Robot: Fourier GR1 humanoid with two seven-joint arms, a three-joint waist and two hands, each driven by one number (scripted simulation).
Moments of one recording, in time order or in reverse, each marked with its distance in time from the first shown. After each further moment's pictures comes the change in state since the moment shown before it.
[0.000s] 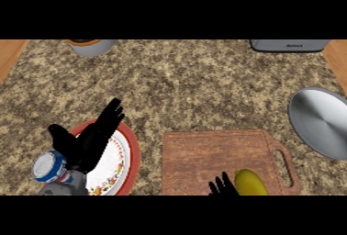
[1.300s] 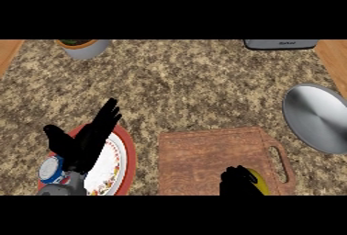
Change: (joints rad) left arm 0.018 -0.041 0.061 -0.014 -0.043 -0.037 0.024; right arm 0.089 0.077 -0.256 0.190 0.042 -0.422 -0.152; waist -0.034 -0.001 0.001
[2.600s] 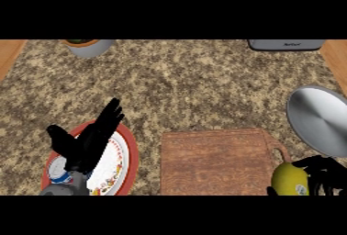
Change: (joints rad) left arm -0.002 -0.017 -0.004 0.002 -0.012 -0.009 -0.005; right arm 0.497 0.254 -0.770 -0.421 -0.943 -0.491 0.125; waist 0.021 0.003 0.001
